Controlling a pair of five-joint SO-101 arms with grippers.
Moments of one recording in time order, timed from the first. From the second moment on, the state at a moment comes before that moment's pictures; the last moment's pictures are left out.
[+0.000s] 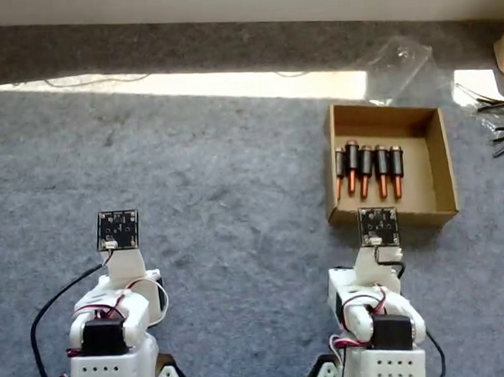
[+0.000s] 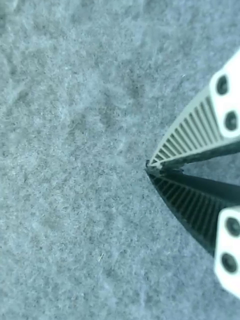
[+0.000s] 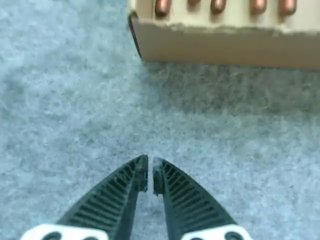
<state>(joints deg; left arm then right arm) -6.2 -104.2 95.9 75.5 8.1 -1.1 -104.7 95.2 73.6 3.5</state>
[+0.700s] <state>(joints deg) -6.2 -104.2 95.9 75.5 8.1 -1.2 -104.7 95.5 71.6 -4.7</state>
